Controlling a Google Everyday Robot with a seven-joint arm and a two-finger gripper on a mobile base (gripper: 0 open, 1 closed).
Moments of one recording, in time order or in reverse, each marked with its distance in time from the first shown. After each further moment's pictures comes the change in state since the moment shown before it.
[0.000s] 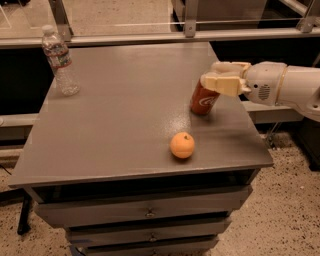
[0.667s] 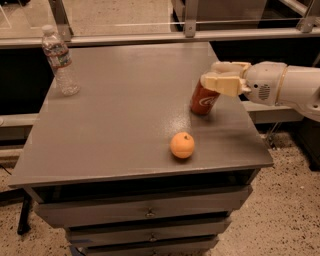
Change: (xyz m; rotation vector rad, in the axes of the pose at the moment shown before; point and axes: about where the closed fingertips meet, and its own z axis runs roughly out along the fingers) arm 0.000 0.000 0.000 0.000 0.000 0.000
